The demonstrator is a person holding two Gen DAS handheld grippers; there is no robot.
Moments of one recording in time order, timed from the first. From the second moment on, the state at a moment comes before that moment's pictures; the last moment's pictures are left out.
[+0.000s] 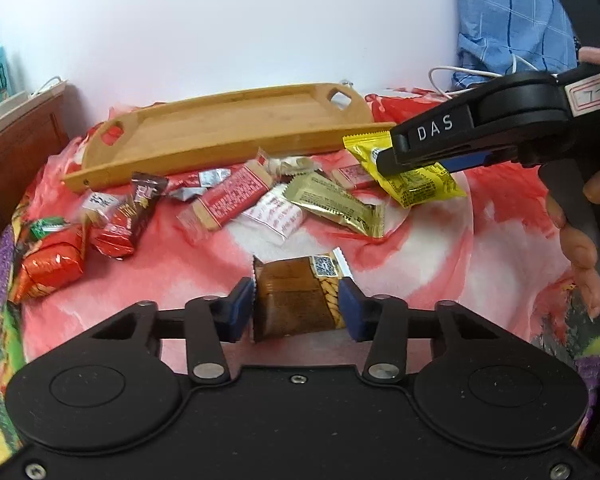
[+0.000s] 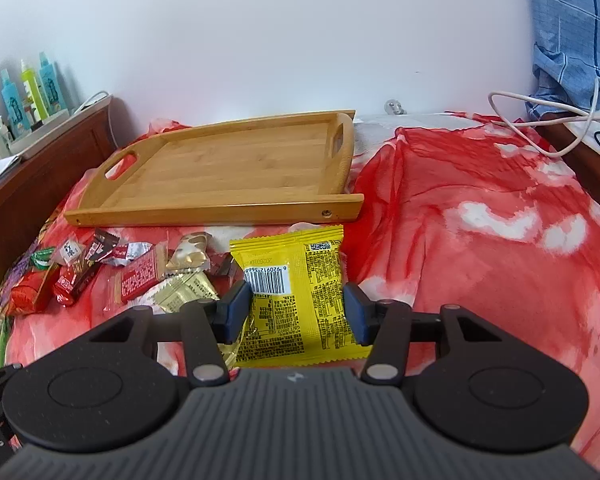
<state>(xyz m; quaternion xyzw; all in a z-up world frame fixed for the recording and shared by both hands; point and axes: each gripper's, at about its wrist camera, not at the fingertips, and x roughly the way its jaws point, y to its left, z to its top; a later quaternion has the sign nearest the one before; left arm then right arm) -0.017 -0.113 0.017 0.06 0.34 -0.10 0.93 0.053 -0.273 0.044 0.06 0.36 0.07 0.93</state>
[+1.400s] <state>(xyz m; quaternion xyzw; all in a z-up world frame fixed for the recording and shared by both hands) -0.056 -0.100 0.023 0.11 0.32 -0.09 0.94 0.048 -0.276 0.045 0.08 0.36 0.07 0.93</state>
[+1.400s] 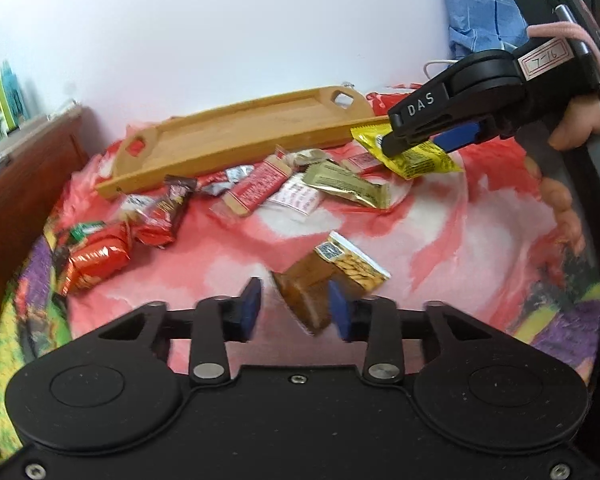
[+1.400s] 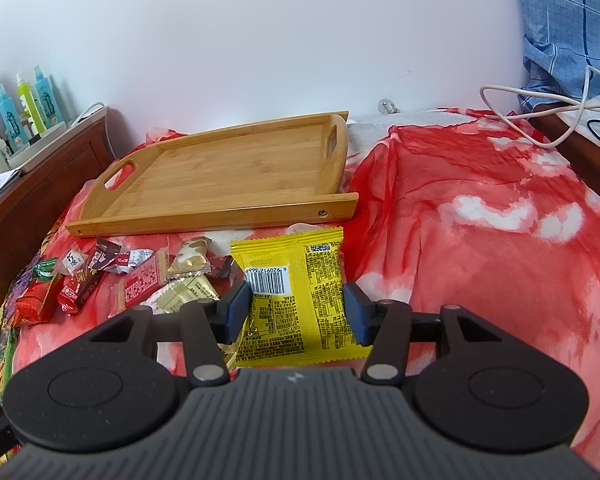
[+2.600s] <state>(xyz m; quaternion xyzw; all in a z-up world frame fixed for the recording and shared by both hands) -0.040 -0.113 0.013 0.13 0.34 -0.19 0.91 0.054 -0.264 0.028 0.04 0.41 0.07 0.91</state>
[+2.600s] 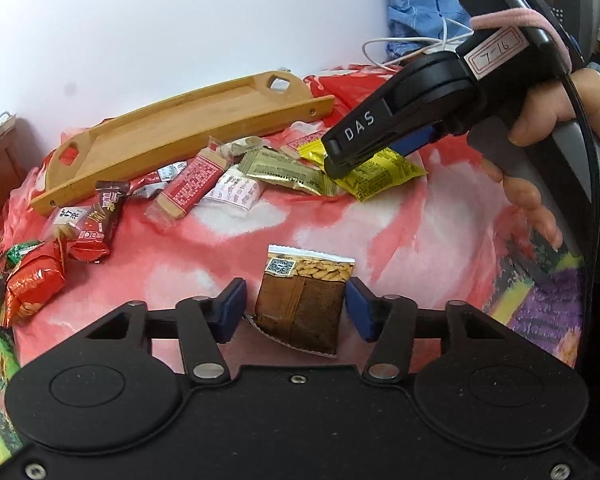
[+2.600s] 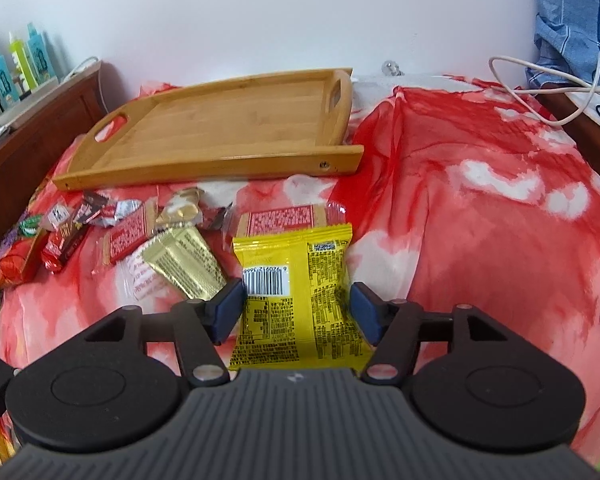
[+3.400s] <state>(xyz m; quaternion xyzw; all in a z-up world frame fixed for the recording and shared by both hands) 0.010 -0.076 0.077 0.05 0.31 -0.09 0.95 0.057 -0.284 0.063 0.12 0.34 0.08 0.93</state>
